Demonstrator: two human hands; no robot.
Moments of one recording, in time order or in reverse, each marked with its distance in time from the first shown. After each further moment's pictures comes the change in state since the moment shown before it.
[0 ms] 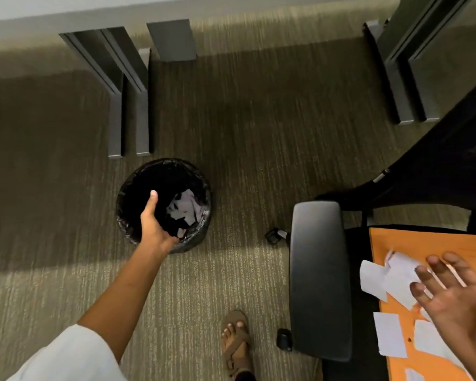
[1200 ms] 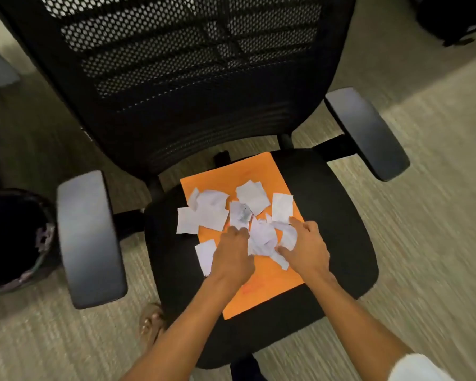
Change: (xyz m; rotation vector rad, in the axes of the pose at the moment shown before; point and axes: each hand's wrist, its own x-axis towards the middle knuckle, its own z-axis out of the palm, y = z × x) left_hand -0.227 -0.387 0.231 1.910 -0.666 0.548; right_hand -0.083 -0.090 -0.144 -1.797 0.572 -0.132
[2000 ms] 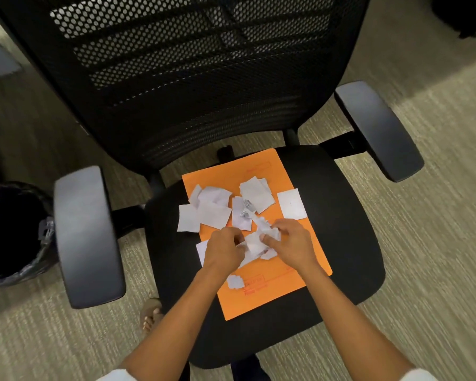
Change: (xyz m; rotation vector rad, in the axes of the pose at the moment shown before) left_hand 0.027 -0.023 0.004 -0.186 0.026 -0.141; right_hand 0.007 -0.024 0.008 0.439 -0.122 -0.074
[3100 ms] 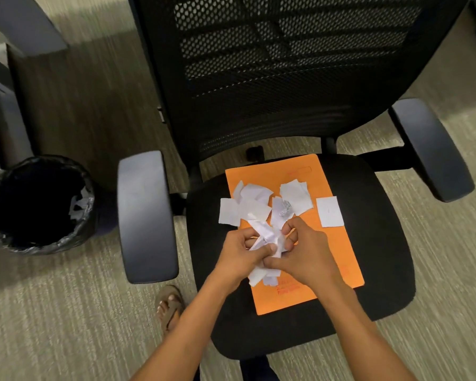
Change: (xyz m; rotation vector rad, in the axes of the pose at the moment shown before) left_hand -0.050 -0.037 -0.051 -0.933 -0.075 0.036; right_hand -0.055 -0.091 0.017 -0.201 -0.126 -0.124
